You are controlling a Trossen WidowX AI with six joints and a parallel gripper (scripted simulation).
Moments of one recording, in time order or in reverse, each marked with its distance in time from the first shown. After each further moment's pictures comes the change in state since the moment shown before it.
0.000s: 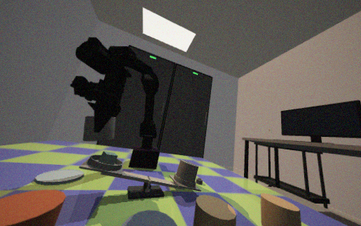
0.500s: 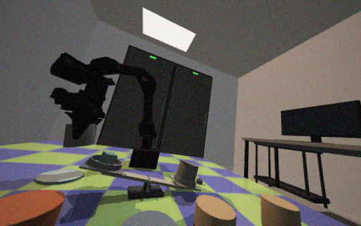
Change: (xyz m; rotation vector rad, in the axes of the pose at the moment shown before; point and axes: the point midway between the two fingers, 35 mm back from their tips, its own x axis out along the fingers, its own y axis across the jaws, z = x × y) arm 0.031 -0.061 0.053 0.016 0.002 0.005
